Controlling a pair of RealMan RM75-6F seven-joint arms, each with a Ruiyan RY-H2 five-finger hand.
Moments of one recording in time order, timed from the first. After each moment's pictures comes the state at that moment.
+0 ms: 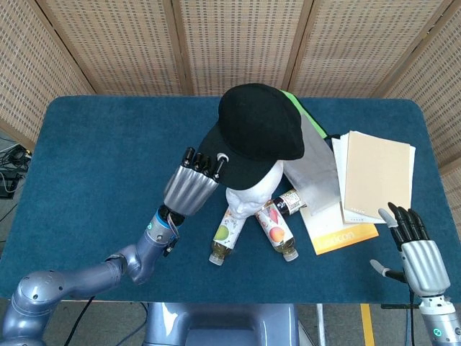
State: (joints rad) left arm -1.01 -1.89 -0.26 -1.02 1.65 1.62 0.79; right arm 0.09 -1.17 0.03 -1.52 -1.66 1.59 0.12
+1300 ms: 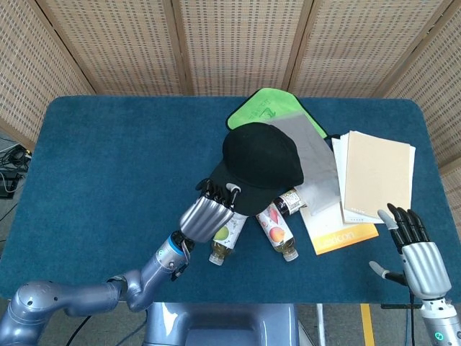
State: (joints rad) left arm -0.91 -1.91 -0.19 -1.21 1.69 1.51 1.12; right arm 0.08 -1.16 0.02 -1.54 -1.69 1.62 0.13
